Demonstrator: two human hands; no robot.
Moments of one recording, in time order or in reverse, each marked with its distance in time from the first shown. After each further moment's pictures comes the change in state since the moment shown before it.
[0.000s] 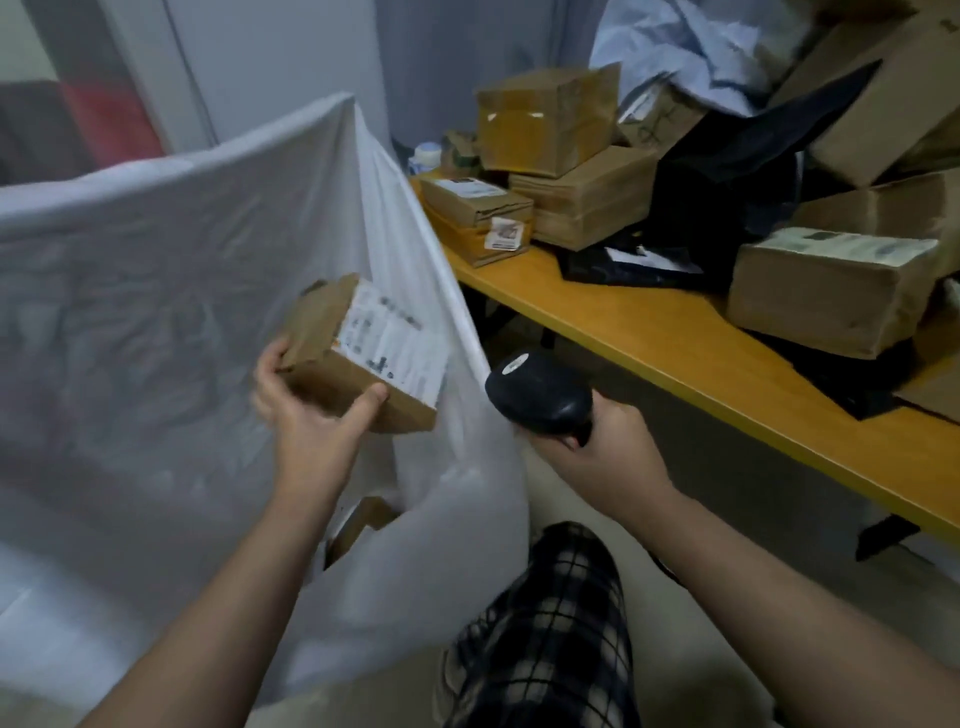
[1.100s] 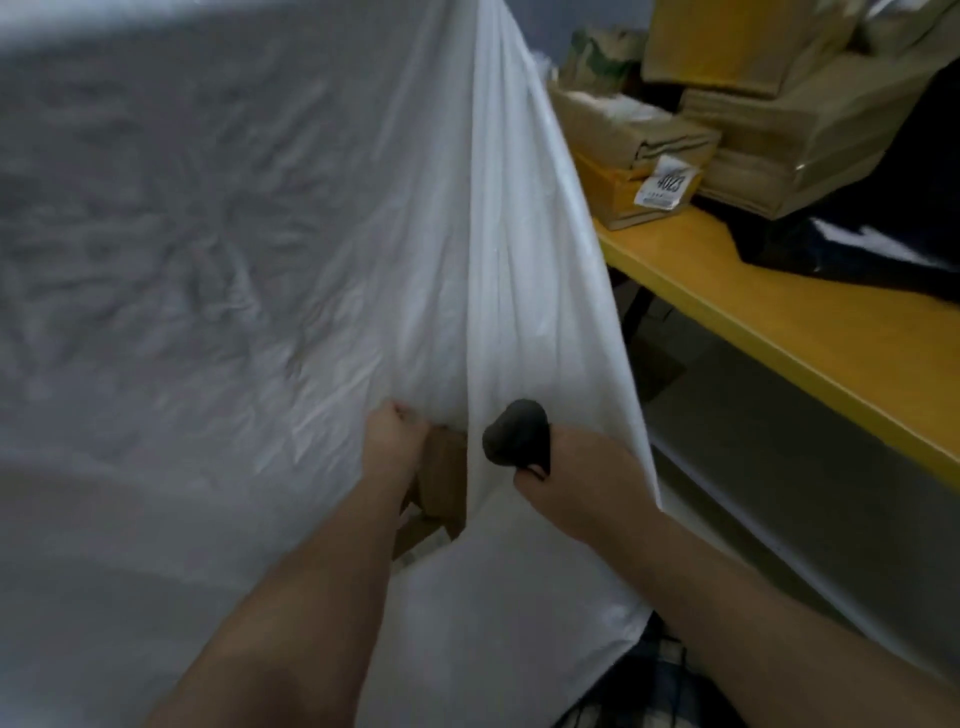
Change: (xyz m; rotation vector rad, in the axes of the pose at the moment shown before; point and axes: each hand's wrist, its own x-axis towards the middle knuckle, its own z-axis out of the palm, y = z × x) left_hand 0.075 -0.164 0.023 0.508 -0.125 -0.520; right_hand 0.078 0.028 0.138 -0.430 -0.373 -0.039
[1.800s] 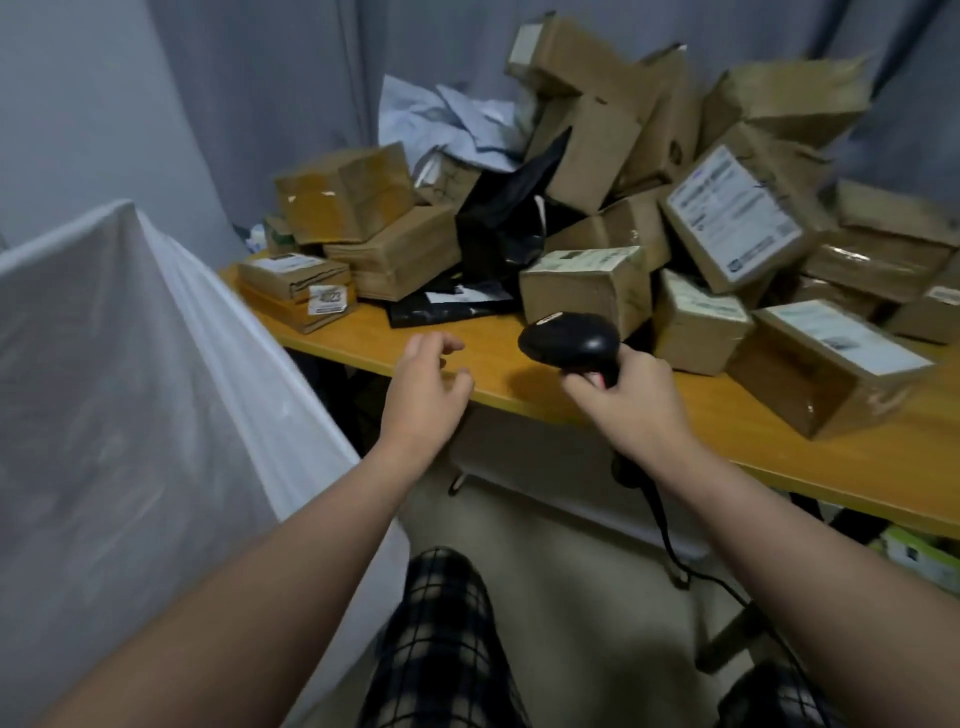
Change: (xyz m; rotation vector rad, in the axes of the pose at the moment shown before) left_hand -0.257 0.234 0.076 0.064 -0.248 0.994; right_hand -0.218 0.116 -0.202 0.341 0.738 0.431
